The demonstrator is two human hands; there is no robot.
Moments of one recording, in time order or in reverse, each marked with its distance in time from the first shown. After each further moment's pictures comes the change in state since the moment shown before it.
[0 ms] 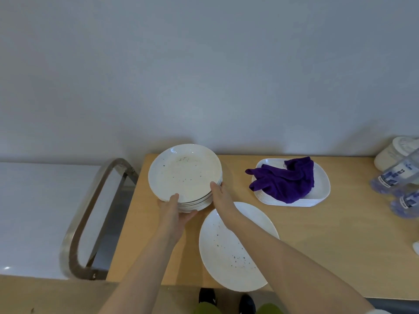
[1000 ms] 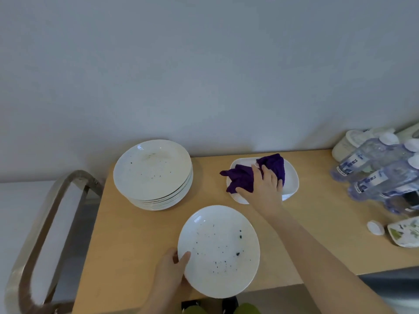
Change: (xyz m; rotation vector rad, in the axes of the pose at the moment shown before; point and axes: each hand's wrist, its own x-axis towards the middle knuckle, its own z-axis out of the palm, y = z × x) left_hand -0.040 -0.073 -0.033 1.057 -0.156 -0.078; right_hand -0.014 -0.005 -0.142 -1.164 0.549 -0.100
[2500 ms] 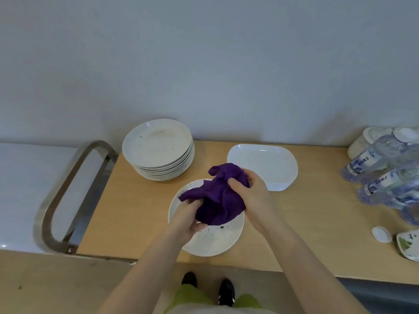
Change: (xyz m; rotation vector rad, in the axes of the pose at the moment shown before) left_hand -0.024 0.084 0.051 -0.841 -0.174 -0.058; right_hand -0.075 0.009 -0.043 1.313 -0.361 0.008
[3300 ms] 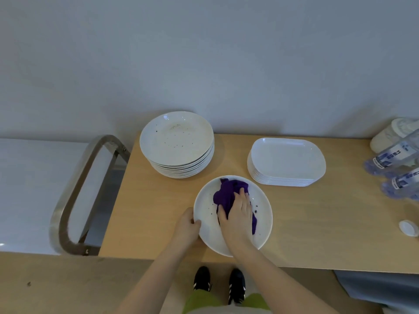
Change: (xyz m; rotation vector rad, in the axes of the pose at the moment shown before) left_hand 0.009 -0.007 -0.084 0.754 0.142 0.100; right_hand 0.012 0.125 0.098 -0.928 0.268 -0.003
